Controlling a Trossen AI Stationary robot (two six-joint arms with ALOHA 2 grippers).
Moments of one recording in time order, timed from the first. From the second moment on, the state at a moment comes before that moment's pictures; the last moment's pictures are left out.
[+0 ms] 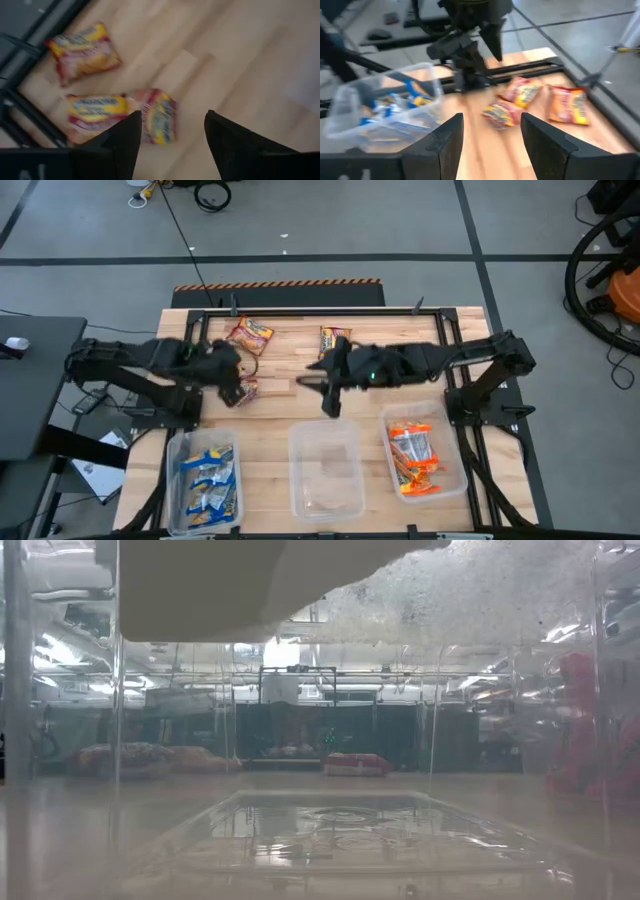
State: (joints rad) left arm -0.16 1.13 1.27 -1.36 -0.43 -0.73; right arm 0.18 1.62 1.64 -0.44 0.32 0.21
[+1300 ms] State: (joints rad) left arm 0.10 1.65 0.95 -0.99 -0.36 -1.04; right arm -0.03 1.47 1.64 -0.79 0.35 -0.04
